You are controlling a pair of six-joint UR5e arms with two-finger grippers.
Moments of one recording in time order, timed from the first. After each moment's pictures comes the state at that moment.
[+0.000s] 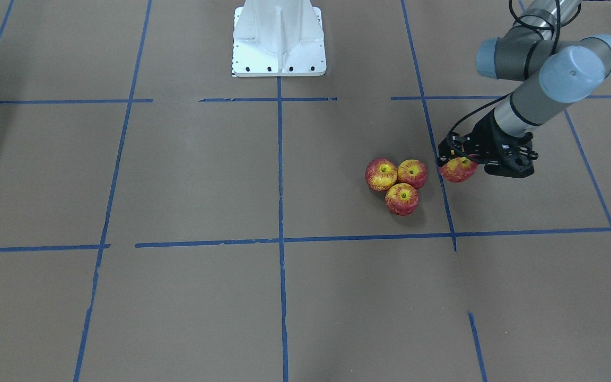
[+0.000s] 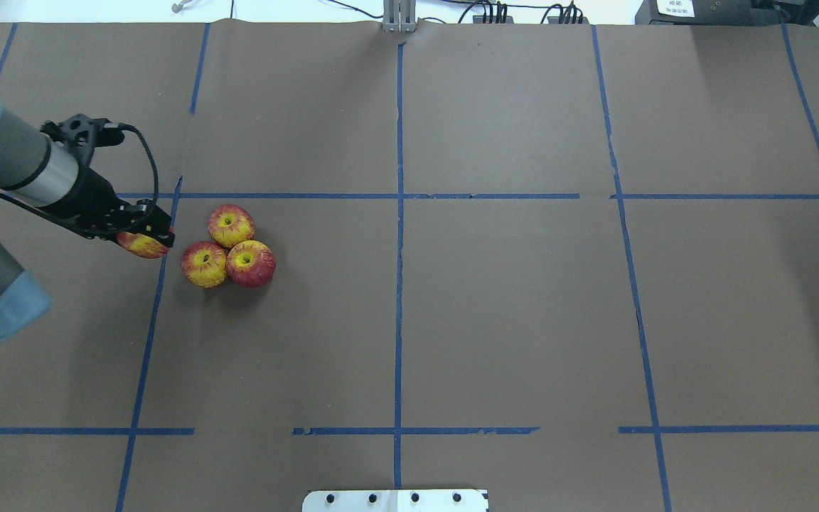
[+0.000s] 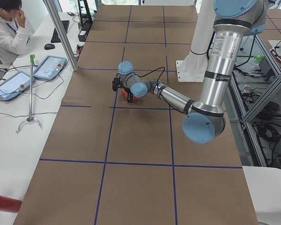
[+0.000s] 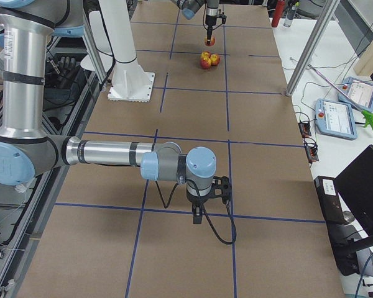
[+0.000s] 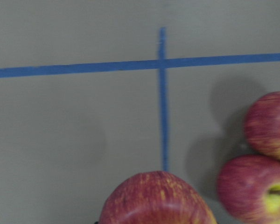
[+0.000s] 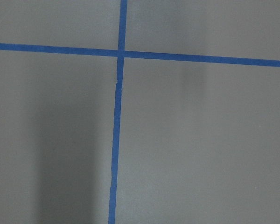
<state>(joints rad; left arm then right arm) -0.86 -1.82 -1.75 -1.93 -2.29 -0.96 1.59 -1.71 1.71 -1.58 2.29 -0.06</state>
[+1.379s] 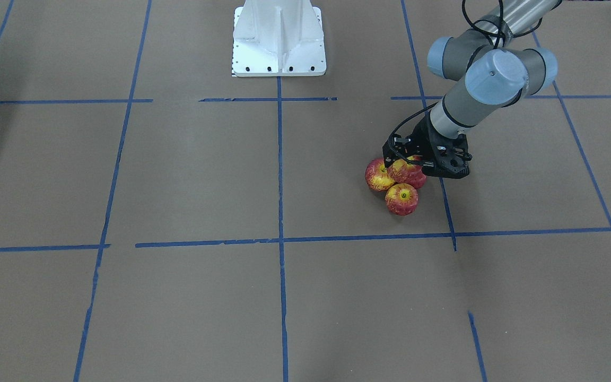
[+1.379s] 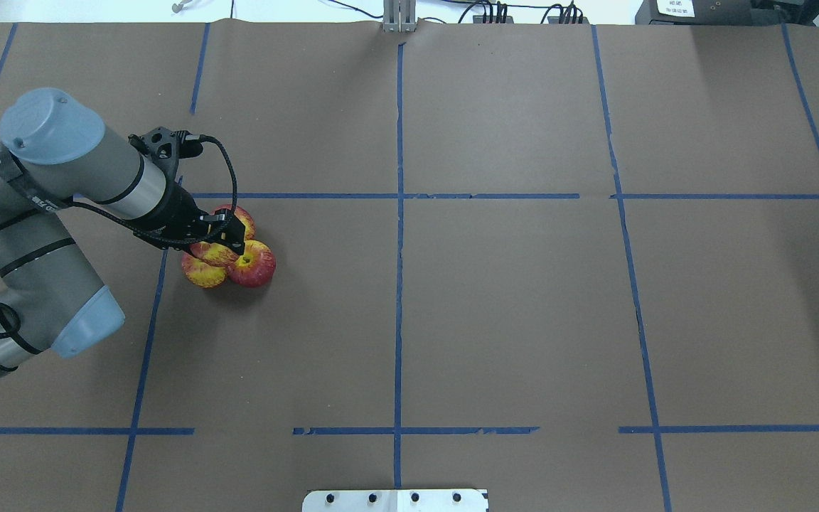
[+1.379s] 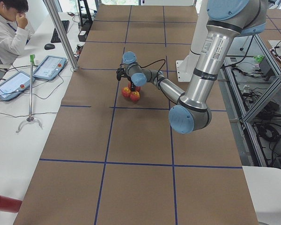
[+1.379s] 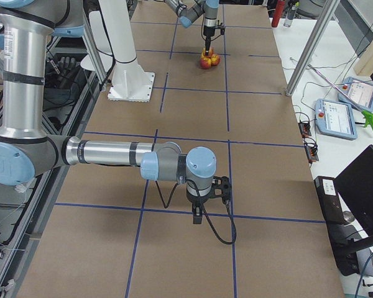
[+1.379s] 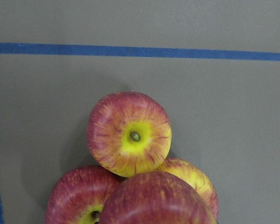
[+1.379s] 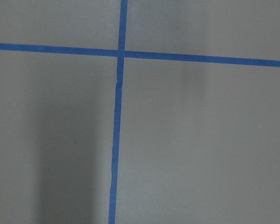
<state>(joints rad) -0.76 -1.93 -1.72 -1.92 -2.21 -1.07 1.59 -1.71 1.71 -1.58 2.30 -0.06</state>
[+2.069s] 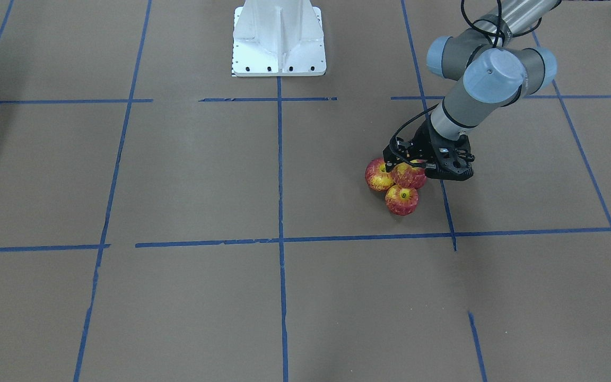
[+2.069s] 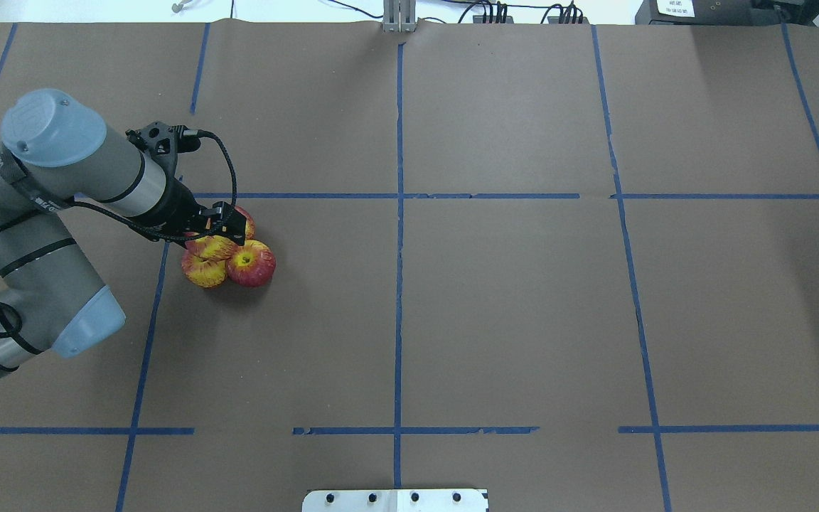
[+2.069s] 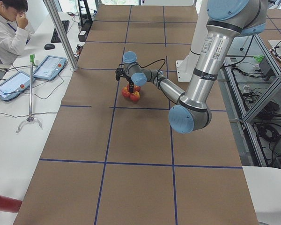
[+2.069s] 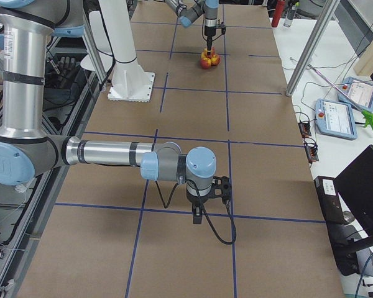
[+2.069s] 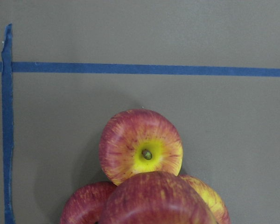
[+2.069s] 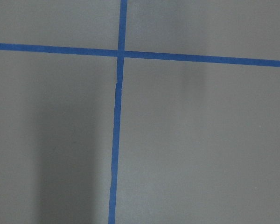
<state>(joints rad) -0.76 -1.93 -1.72 -1.91 -2.16 -1.08 1.59 -1.71 1.71 -1.58 2.29 -0.06</state>
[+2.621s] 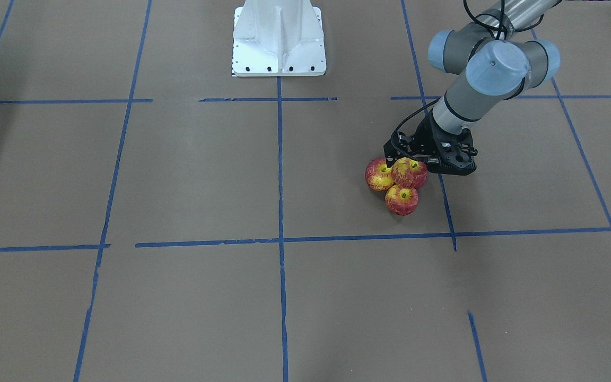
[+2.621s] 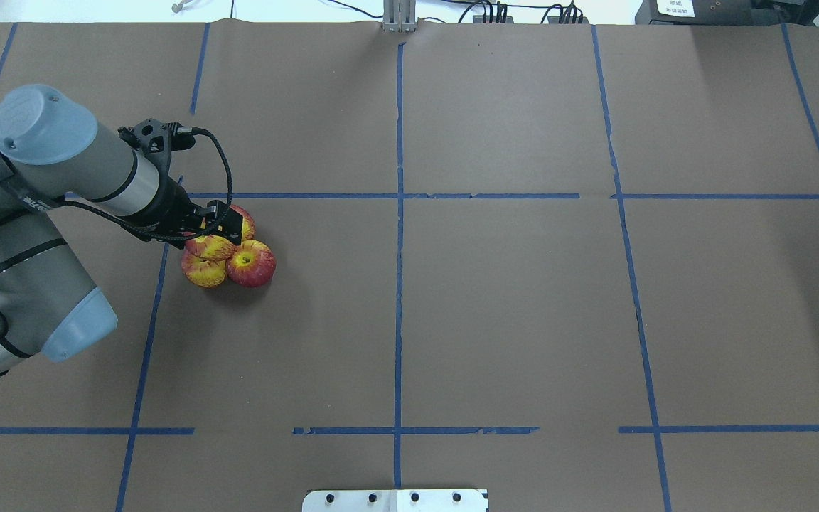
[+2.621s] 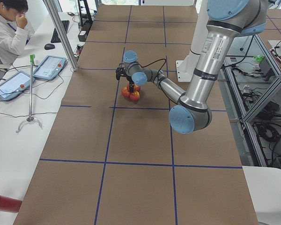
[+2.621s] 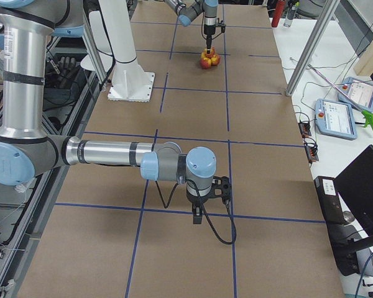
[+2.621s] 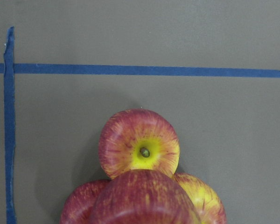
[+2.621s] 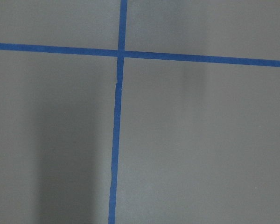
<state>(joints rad) -0.77 -1.91 -1.79 -1.84 -2.16 -1.07 1.59 -1.71 1.71 -1.58 2.29 -0.06</state>
